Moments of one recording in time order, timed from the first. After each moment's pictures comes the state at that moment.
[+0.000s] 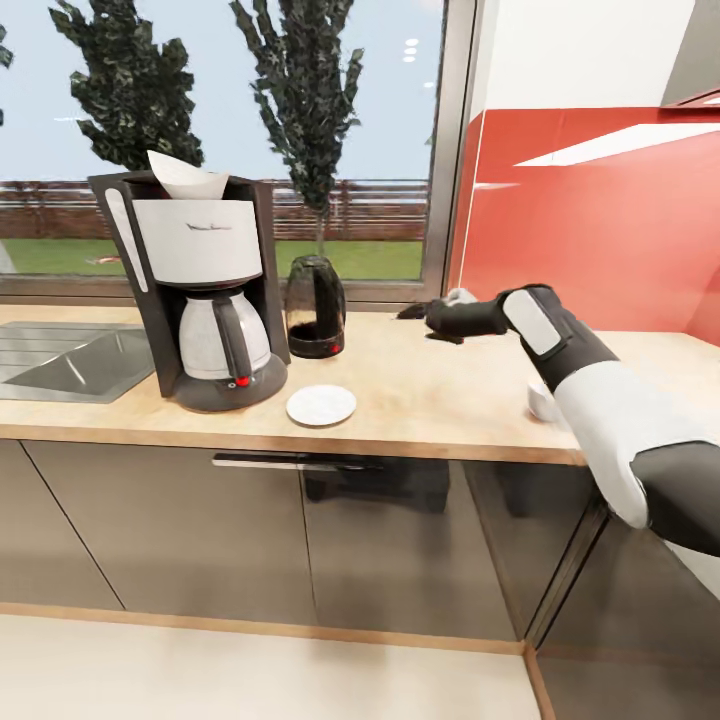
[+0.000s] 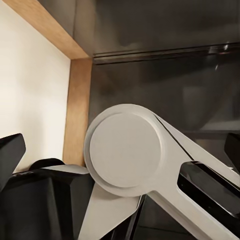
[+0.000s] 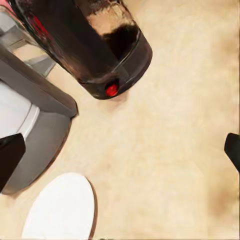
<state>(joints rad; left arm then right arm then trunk) -0.15 0.34 -0.03 -0.02 0.55 0.11 -1.57 -1.47 -0.10 0.31 -0.57 -0.86 0.93 0.23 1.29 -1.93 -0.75</state>
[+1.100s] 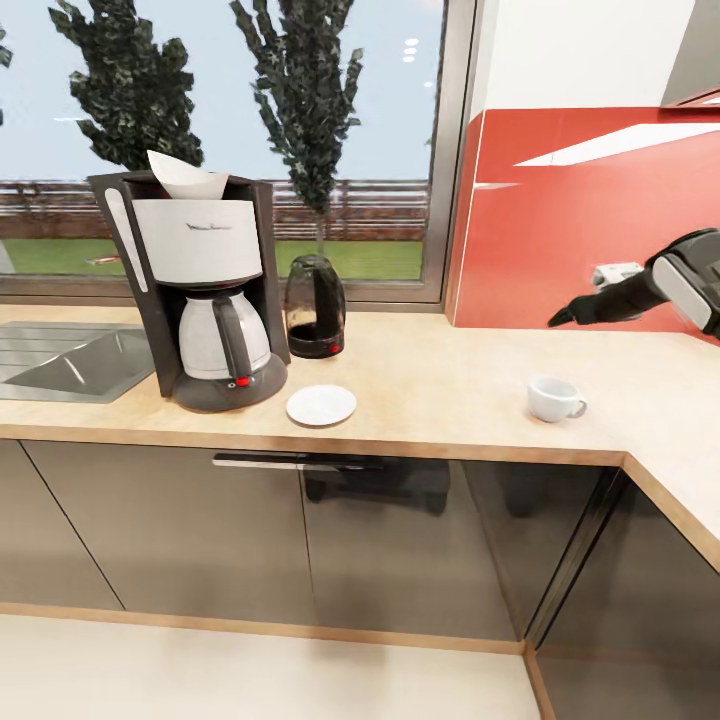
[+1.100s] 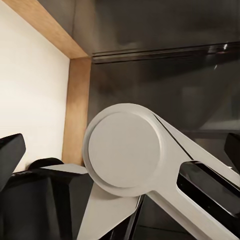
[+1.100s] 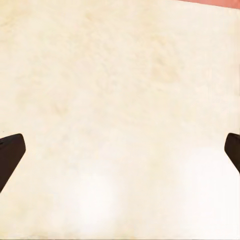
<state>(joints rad) -0.15 0.34 -0.03 -0.03 0.55 0.11 -1.57 -1.67 -0.53 0.75 -0.55 -0.50 1.01 0.41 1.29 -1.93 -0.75</state>
